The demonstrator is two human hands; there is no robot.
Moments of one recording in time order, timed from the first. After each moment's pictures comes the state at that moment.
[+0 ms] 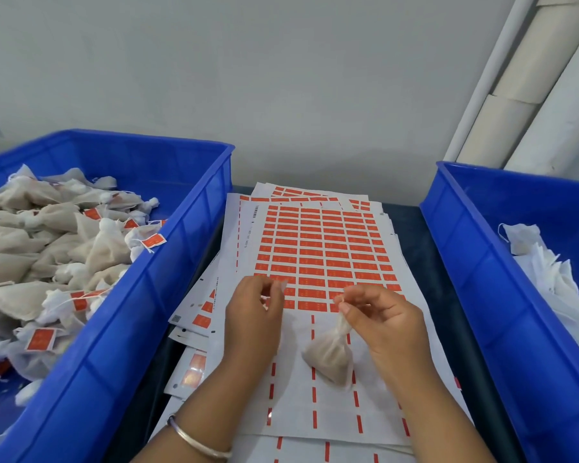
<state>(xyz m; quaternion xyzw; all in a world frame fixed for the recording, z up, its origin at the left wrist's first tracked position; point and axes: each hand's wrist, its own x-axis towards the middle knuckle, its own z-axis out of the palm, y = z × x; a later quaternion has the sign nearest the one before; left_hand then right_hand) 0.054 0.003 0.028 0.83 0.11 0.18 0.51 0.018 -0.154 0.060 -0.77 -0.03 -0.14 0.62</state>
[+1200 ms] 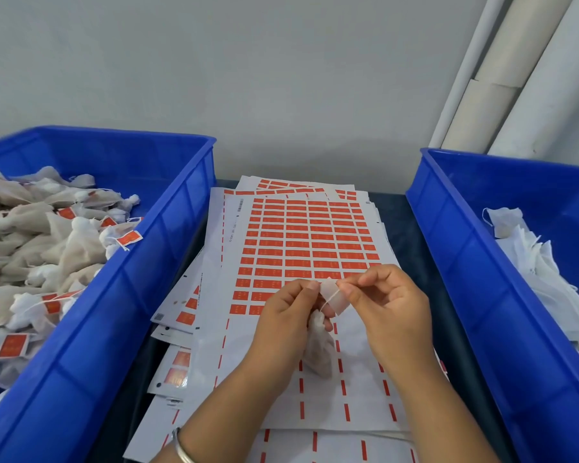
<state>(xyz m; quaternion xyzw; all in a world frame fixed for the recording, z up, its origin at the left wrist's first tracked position) 0.024 -0.040 0.057 0.65 0.06 -0.03 0.76 0.019 -0.167 0.058 -0.78 0.01 -0.22 0.59</state>
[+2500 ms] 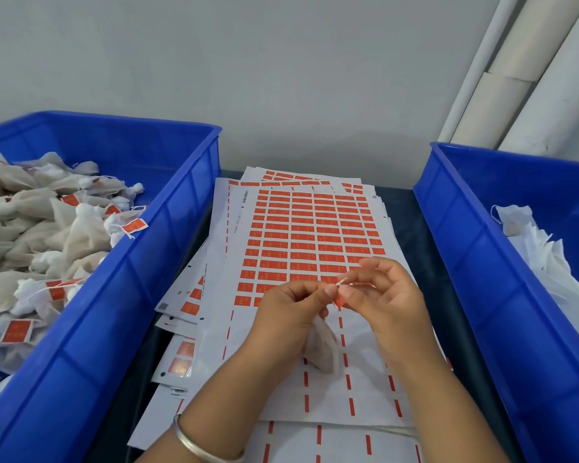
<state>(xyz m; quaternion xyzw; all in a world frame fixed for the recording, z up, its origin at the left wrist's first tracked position) 0.024 -0.033 0.061 0.67 0.04 -0.09 0.74 0.020 -0.165 0.061 -0.73 0.00 -0.11 0.67</state>
